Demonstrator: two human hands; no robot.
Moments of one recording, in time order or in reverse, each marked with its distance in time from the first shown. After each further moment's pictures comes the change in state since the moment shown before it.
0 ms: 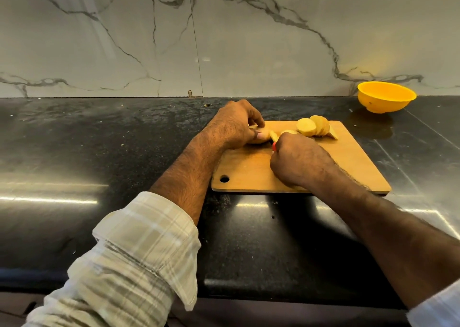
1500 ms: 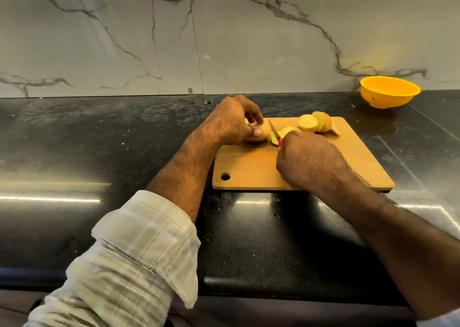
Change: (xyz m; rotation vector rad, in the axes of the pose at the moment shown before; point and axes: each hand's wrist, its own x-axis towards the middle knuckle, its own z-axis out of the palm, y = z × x) left_hand 0.001 -0.005 -0.004 -0.035 -0.019 0.003; right_hand -0.010 0.004 -0.004 -0.106 0.012 -0.022
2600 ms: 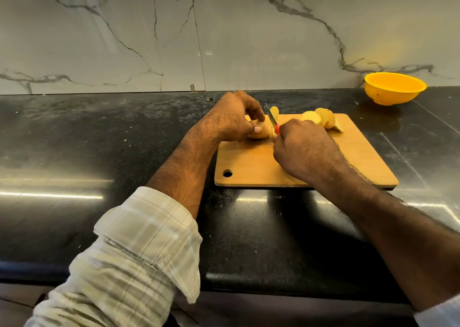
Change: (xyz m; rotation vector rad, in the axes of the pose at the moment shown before) left_hand -0.003 -0.002 -0.004 -0.016 -0.023 0.021; right_hand 0.007 -0.004 0.001 0.107 0.103 -0.047
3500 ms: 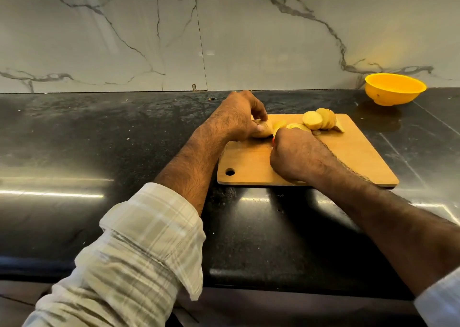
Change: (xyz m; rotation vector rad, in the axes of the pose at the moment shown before) left_hand 0.001 0.010 0.003 0.014 0.030 -0.063; right_hand 0.004 -0.006 0.012 -0.057 -0.108 -0.033
